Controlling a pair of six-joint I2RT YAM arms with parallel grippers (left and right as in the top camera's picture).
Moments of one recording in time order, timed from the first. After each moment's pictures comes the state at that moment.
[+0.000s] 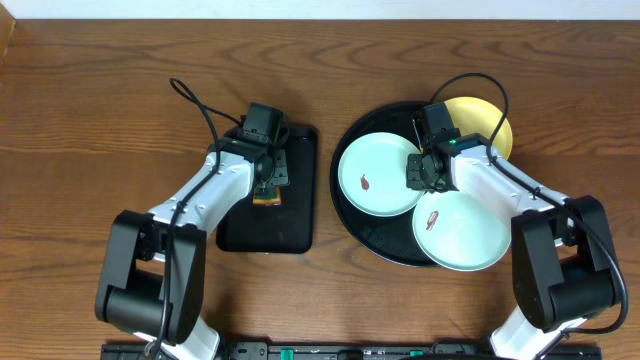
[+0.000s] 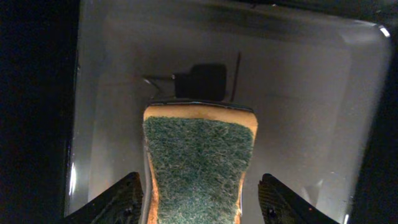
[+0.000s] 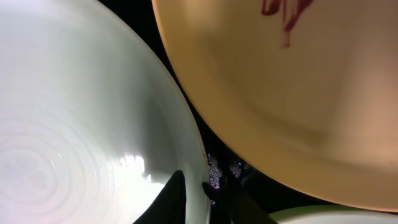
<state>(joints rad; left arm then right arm) -0.28 1.76 1.05 -0.54 -0.08 -0.38 0.31 1.84 1.10 -0.59 0.09 0.39</state>
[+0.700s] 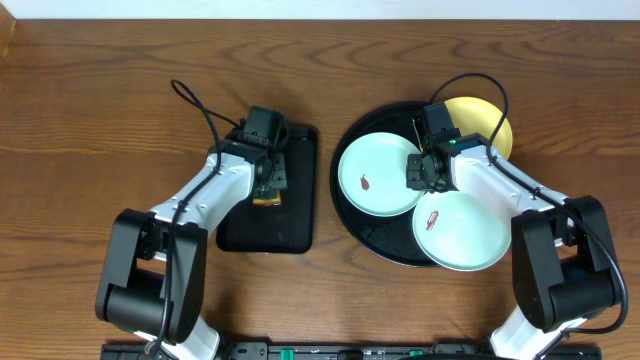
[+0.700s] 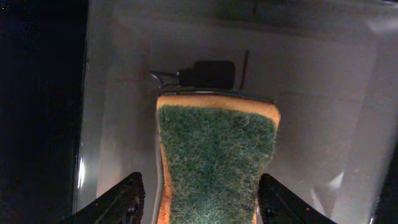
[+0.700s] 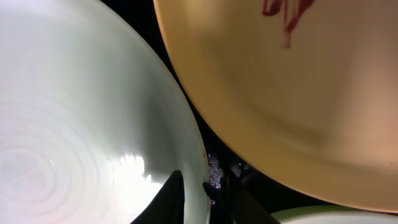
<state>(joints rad) -0.28 1.77 1.04 -0.55 -0.11 -0.39 0.31 1.84 1.10 -0.59 0.09 0.38</state>
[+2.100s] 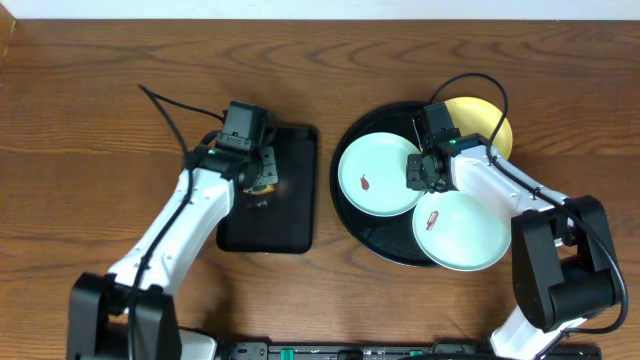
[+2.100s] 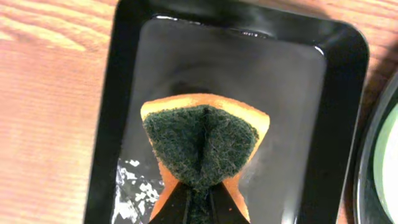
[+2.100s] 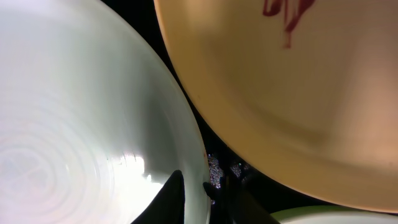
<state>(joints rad) -0.26 1.53 1.04 -0.66 -0.08 -0.38 0.31 1.84 1.10 -0.59 0.09 0.38</state>
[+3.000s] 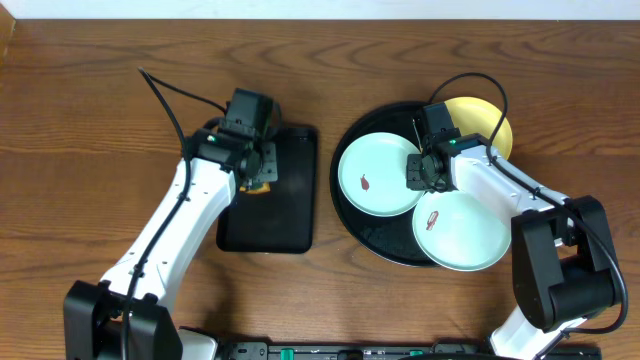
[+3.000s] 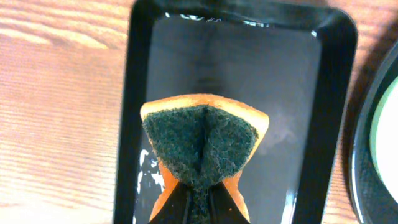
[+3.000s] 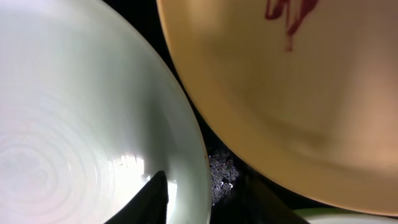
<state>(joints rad) -0.29 1.54 1.20 -0.87 -0.13 -0.34 0.31 1.84 1.10 -0.59 0.10 0.36</state>
